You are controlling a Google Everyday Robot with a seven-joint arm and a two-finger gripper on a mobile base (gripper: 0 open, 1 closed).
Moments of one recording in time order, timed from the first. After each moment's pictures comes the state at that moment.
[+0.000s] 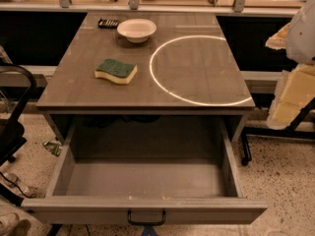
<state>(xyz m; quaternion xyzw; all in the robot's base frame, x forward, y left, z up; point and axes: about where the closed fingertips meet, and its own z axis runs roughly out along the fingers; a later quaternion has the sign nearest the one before) 0.438 -0.217 0.976 -0.60 0.78 -0.03 0.16</state>
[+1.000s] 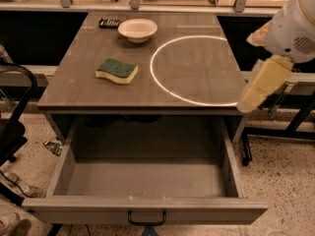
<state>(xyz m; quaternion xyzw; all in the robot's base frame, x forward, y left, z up) 0.481 -0.188 0.967 -0.58 0.78 0.04 0.23</state>
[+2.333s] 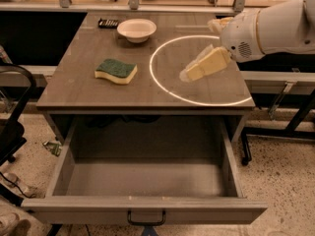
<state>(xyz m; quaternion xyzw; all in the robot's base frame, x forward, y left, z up) 0.578 -0.101 0.966 -0.50 0.71 0.17 0.47</state>
